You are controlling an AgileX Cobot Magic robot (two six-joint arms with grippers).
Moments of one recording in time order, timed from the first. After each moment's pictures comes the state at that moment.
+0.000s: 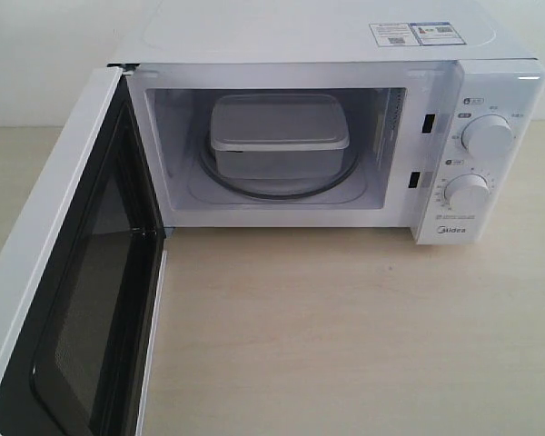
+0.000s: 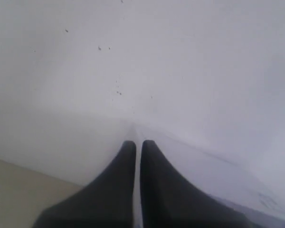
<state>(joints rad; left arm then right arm) 0.01 0.17 -0.46 -0.42 0.26 -0.03 0.12 0.01 0.00 -0.07 0.33 0.07</state>
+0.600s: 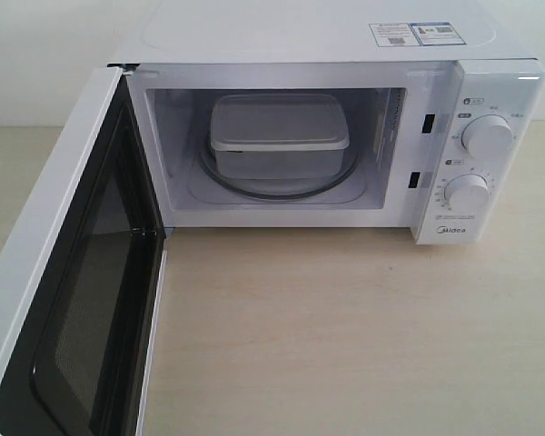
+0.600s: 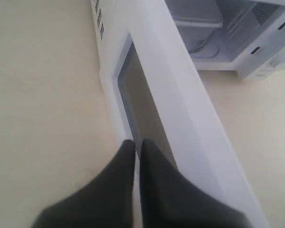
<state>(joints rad) 0.01 0.64 -0.85 -0.42 1.07 0.16 0.12 0.01 0.00 -0.07 0.33 0.07</state>
